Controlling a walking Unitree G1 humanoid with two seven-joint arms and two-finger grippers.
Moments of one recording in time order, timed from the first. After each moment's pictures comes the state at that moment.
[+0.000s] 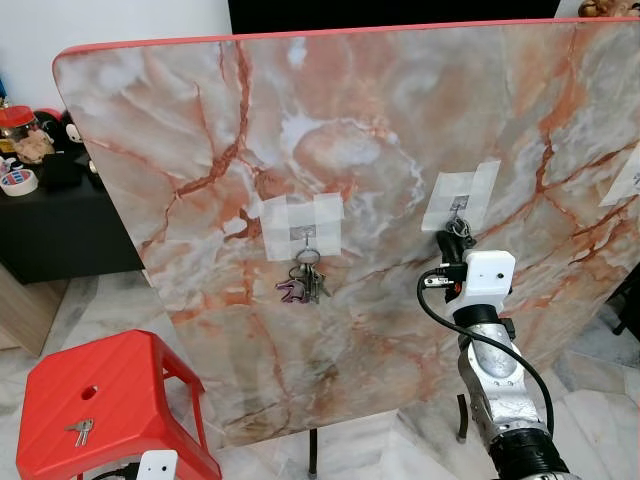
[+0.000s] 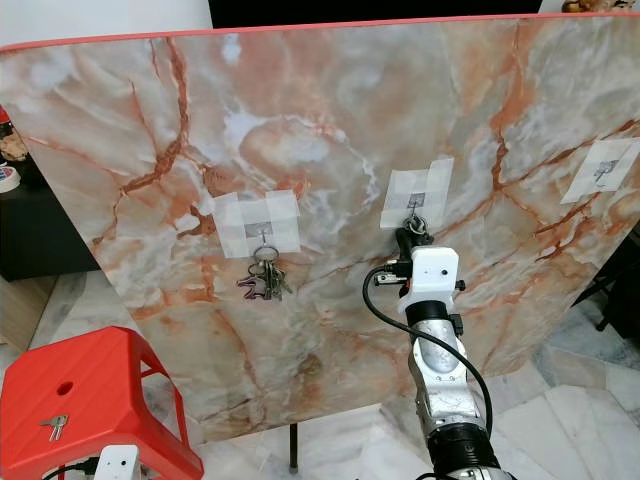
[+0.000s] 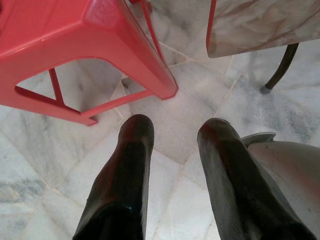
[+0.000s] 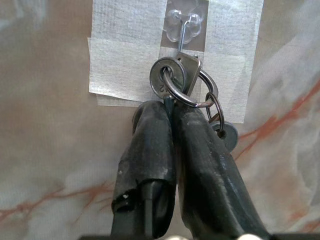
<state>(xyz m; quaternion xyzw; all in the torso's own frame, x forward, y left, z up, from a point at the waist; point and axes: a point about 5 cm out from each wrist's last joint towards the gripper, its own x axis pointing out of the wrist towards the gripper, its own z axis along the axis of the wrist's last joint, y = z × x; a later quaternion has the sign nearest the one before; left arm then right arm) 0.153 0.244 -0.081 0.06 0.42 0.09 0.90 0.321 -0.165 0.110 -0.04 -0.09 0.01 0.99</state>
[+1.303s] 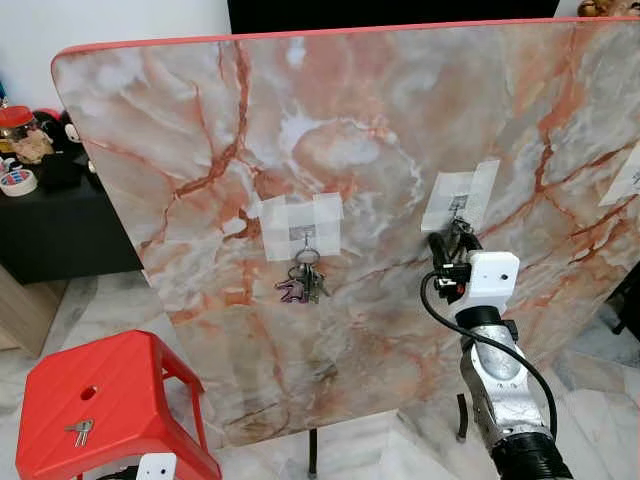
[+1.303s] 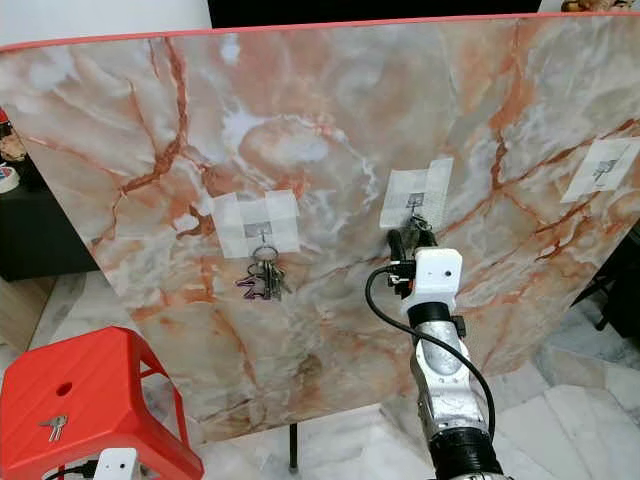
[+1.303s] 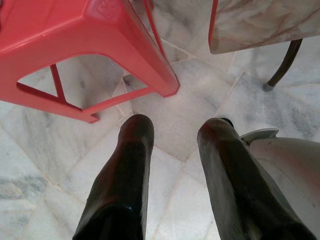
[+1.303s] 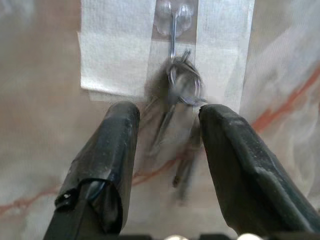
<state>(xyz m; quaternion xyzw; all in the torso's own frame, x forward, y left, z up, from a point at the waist) 0.150 0.245 -0.083 0.06 0.43 0.09 0.90 0.320 -0.167 0.108 -0.03 -0.07 0.00 1.00</state>
